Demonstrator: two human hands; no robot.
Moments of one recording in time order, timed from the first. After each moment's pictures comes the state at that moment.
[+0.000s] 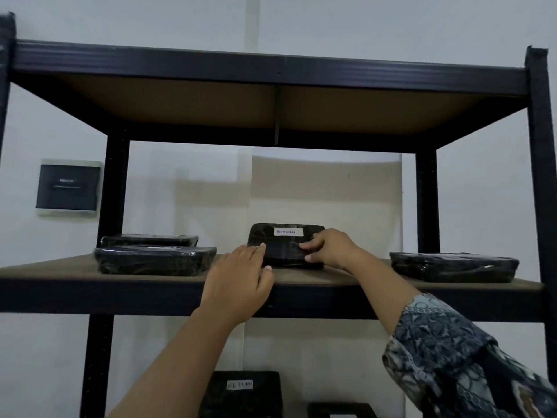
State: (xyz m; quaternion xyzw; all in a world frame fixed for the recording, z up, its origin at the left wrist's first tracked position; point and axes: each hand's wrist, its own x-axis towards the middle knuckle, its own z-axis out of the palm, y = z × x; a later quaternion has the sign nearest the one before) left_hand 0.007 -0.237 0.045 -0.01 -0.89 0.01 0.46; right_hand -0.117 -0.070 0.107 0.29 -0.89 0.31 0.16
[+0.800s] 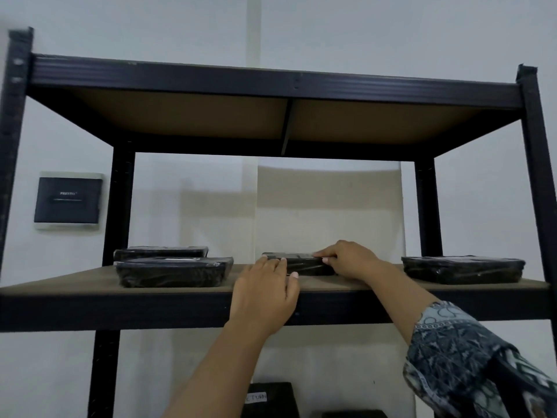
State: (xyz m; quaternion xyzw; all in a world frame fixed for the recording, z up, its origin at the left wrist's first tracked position) left_hand 0.002 -0.242 0.041 -0.03 -0.89 0.02 0.45; right_hand -0.109 -0.077 0.102 0.24 -0.94 0.15 0.20
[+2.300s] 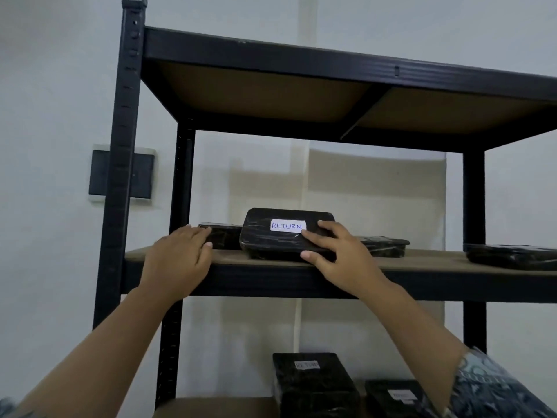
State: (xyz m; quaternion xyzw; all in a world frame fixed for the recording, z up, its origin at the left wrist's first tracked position) left_hand 0.090 -0.510 0.039 0.04 -0.87 0.00 0.49; right_hand 0.019 -0.227 0.058 0.33 -0.84 0.24 0.35
